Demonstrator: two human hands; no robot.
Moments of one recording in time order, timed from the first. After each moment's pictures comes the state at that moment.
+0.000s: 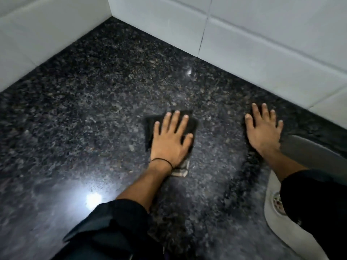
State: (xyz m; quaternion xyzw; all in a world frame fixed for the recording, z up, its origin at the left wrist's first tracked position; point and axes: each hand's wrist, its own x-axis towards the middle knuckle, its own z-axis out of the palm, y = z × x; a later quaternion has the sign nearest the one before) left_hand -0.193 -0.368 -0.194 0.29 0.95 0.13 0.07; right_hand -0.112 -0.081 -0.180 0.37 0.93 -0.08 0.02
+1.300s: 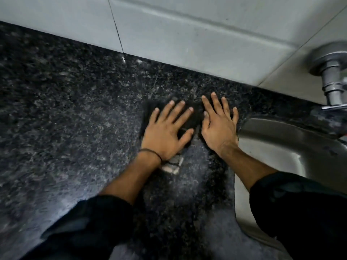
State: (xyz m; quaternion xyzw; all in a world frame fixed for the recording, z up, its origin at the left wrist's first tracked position) left_hand -0.223 -0.219 -0.201 0.50 0.85 0.12 0.05; right_hand -0.116 -0.071 -0.191 0.37 0.93 -0.08 -0.02
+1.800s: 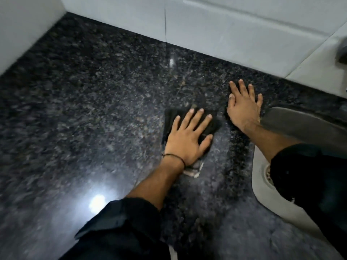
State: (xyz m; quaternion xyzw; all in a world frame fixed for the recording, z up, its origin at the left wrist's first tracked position) left_hand -0.142 -0.299 -0.196 0.45 0.88 0.12 0.08; right_hand -0.113 -0.075 -0.187 0.37 0.92 -0.11 -0.02
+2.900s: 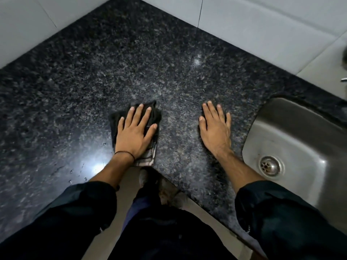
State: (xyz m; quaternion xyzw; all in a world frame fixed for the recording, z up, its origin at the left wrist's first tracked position) left_hand -0.067 -0.494 -0.197 0.20 0.97 0.13 0.06; right_hand -0.001 -0.238 -0.193 0.20 0.97 -0.16 -0.04
